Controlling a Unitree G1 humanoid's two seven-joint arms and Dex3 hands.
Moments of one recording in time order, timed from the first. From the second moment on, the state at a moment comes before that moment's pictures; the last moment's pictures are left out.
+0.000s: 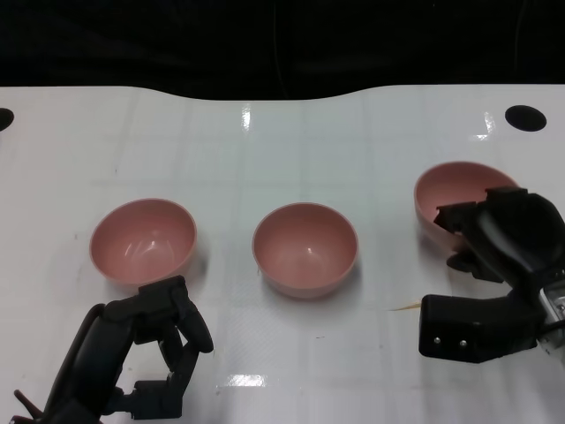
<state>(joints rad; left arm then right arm) 0.19 0.16 -0.04 0.00 0.11 -0.47 -0.13 -0.51 -0.36 0.44 0.66 -0.87 -0.12 -0.43</state>
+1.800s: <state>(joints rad) 0.19 0.13 -0.05 -0.02 0.14 -0.46 -0.11 -0.56 -0.12 0.56 0.50 -0.84 -0.20 -0.22</state>
